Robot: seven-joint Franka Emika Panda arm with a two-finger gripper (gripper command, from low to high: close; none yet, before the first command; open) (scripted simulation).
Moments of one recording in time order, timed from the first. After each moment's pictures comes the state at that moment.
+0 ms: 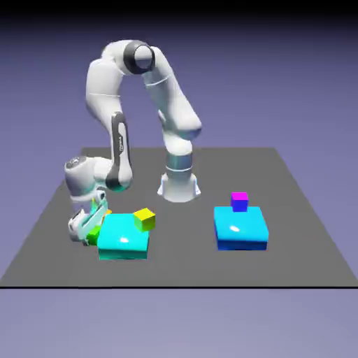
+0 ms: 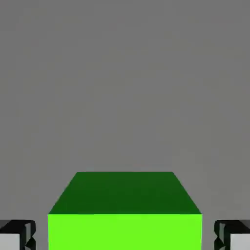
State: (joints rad) arm -1.18 0.40 0.35 -2.51 -0.19 2.84 1.98
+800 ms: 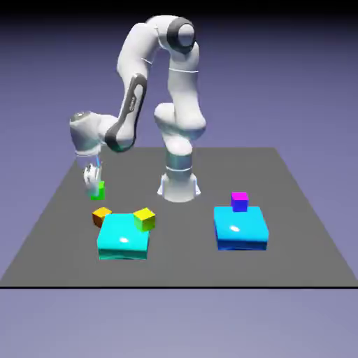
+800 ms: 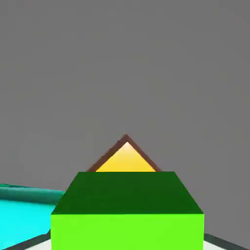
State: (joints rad) arm -0.89 -0.10 -0.04 -2.78 0.08 2.59 1.20
